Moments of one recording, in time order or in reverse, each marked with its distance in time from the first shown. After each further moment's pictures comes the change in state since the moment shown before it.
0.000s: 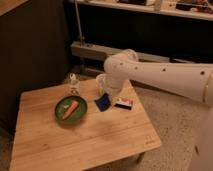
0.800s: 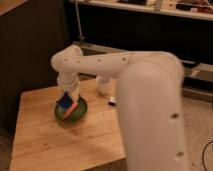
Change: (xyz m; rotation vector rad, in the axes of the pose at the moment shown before) arm -0.116 -0.151 0.093 -0.062 -0.089 -0.273
